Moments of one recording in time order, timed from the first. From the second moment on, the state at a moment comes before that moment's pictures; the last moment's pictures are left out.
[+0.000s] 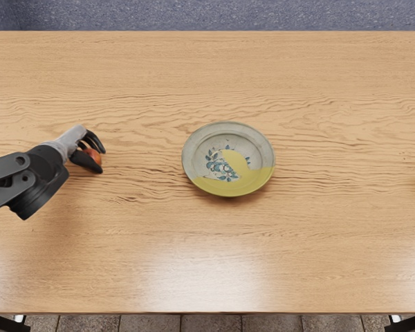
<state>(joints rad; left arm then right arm) -0.85 0.59 -0.32 -1.35 1.04 0.32 0.61 -0.08 0.00 -0.11 0.21 -0.05 0.10 -0.28</state>
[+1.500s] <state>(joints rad) -0.90 0.36 -0.43 -1.61 1.01 0.31 0.61 -0.06 0.00 -0.11 0.21 -0.05 0.11 -0.28</state>
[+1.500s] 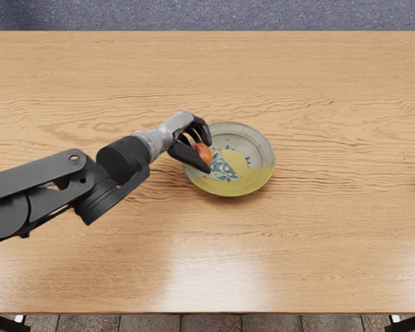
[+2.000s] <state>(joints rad) -0.96 0.22 -0.43 -1.37 1.02 0.30 0.61 -0.04 0.00 -0.11 0.22 -0.05 0.11 -0.28</state>
